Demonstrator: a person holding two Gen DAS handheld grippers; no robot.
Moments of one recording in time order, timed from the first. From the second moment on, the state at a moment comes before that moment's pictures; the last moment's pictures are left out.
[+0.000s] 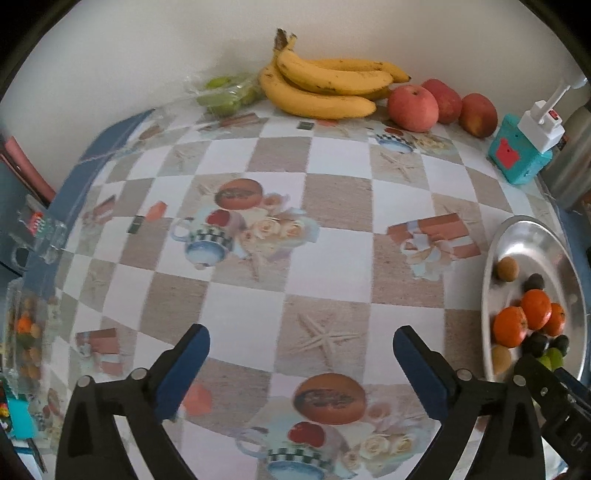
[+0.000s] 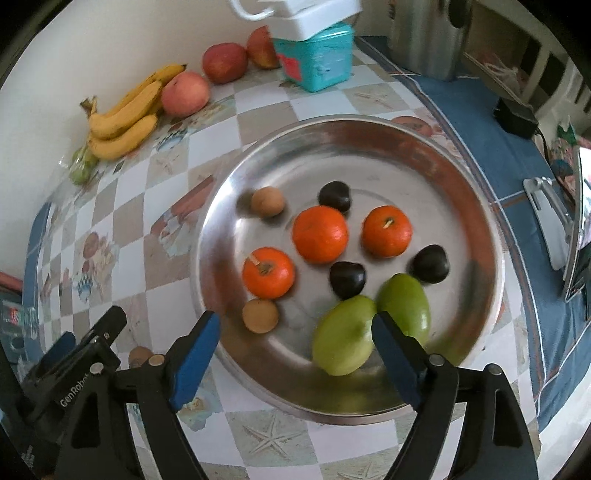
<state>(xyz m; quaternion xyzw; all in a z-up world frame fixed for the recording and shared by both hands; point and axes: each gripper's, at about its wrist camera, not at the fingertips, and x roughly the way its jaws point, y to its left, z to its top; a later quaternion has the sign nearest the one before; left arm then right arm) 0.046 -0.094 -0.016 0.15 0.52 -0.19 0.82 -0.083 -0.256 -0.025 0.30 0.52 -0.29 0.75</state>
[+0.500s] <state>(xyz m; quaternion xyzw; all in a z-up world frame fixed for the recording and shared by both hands) 0.035 -0.047 0.002 0.18 0.50 -0.12 0.84 -0.085 -0.208 -0.017 0.26 0.51 -0.26 0.78</state>
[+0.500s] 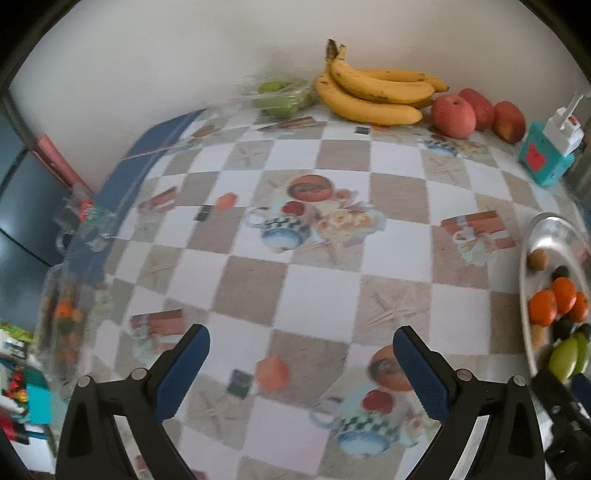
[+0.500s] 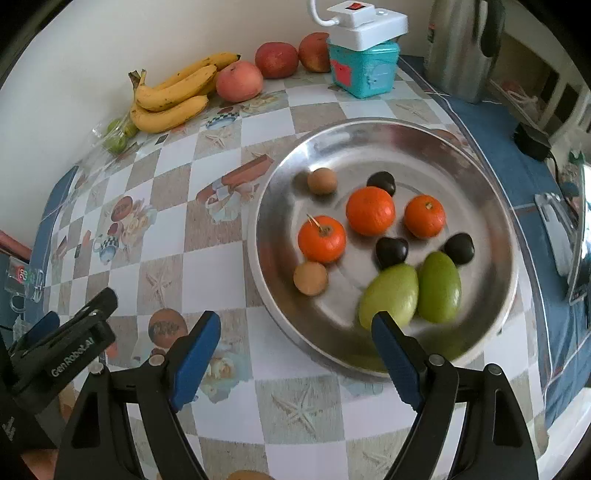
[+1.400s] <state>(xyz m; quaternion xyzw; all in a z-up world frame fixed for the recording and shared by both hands) -0.019 -0.006 0.030 0.20 0.48 -0.13 0.85 -0.138 -0.175 -0.002 0.24 0.50 -0.29 0.78</state>
